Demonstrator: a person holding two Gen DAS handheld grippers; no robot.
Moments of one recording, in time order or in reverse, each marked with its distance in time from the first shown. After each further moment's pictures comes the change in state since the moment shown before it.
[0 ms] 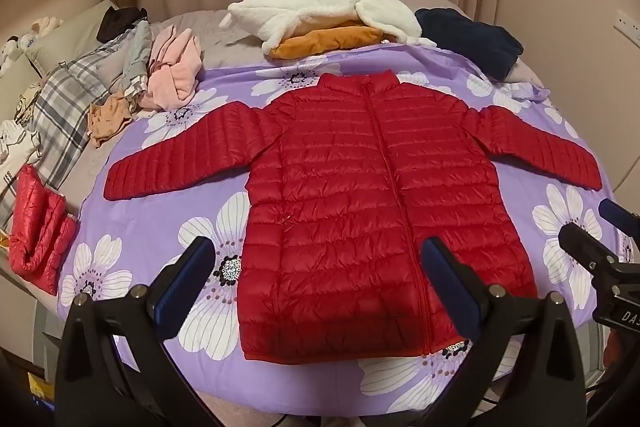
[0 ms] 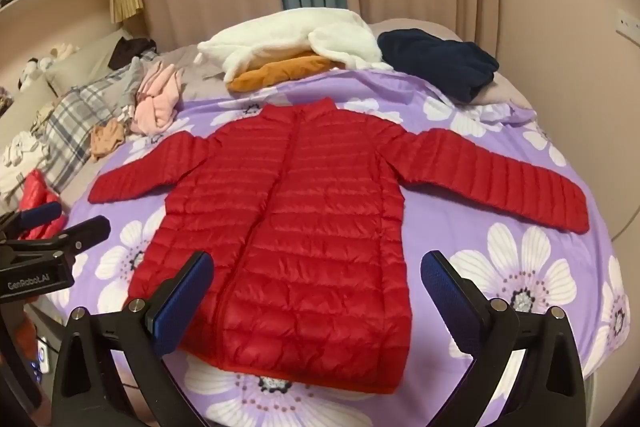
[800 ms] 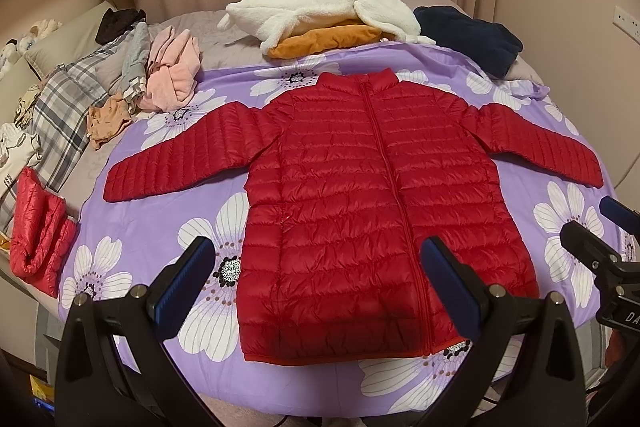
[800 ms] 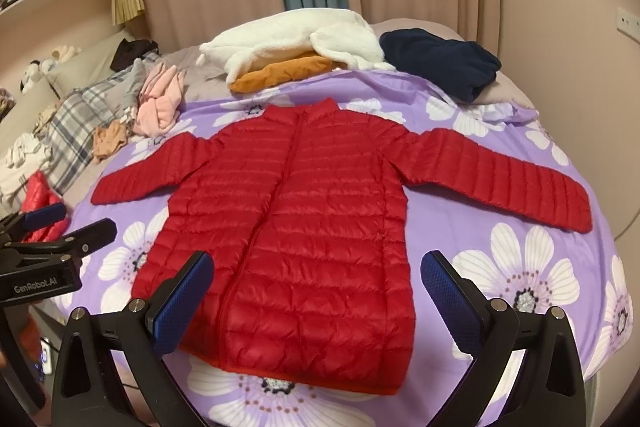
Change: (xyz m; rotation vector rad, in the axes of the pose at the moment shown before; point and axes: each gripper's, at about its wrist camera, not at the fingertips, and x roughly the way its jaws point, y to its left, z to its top) left arm 0.001 0.002 -0.003 0.007 -0.001 -0.002; right arm -0.001 -0.001 -0.001 -0.002 -0.002 0.000
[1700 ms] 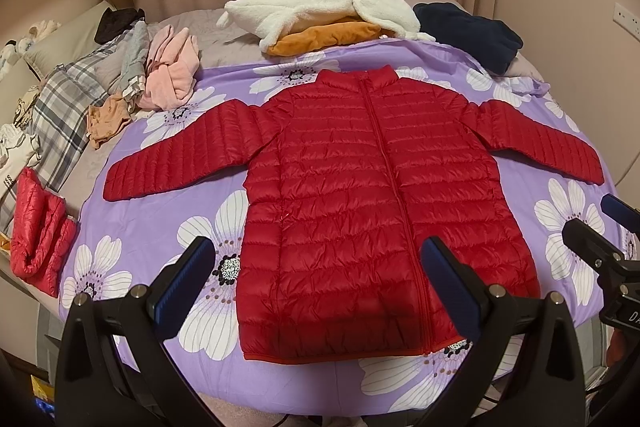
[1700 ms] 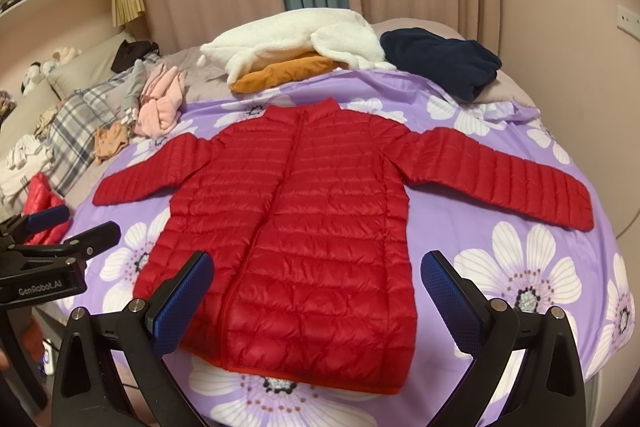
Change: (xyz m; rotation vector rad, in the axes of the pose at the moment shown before) left arm 0.000 0.000 -0.002 0.005 -0.005 0.001; right arm 0.001 0.002 0.001 0.001 0.000 0.003
